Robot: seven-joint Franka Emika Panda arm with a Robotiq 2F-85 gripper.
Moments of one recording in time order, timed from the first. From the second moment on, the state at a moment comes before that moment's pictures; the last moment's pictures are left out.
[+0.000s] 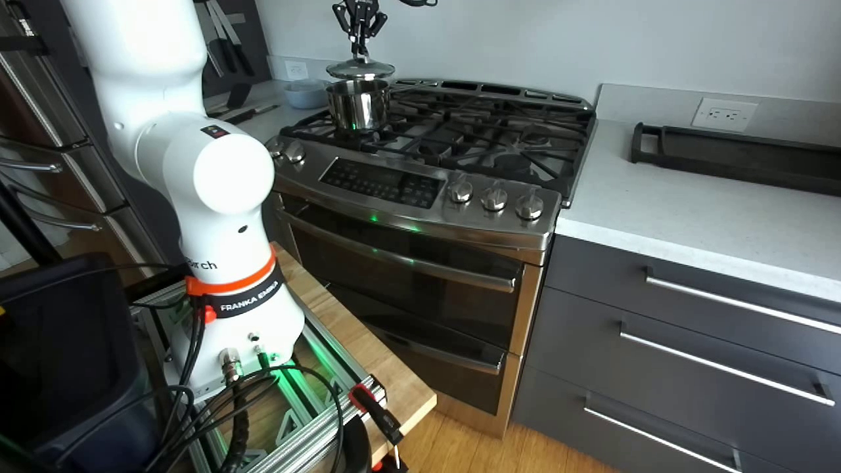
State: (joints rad) arm 0.24 0.04 0.25 -1.70 0.17 1.68 -0.91
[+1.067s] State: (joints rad) arm 0.26 0.05 0.27 -1.74 0.13 1.78 -0.88
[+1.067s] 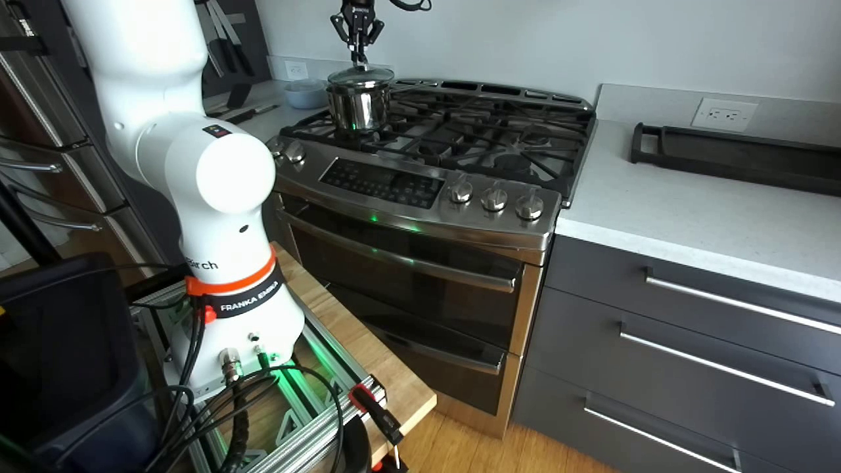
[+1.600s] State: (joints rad) arm 0.26 0.06 0.27 -1.76 0.13 1.80 -0.88
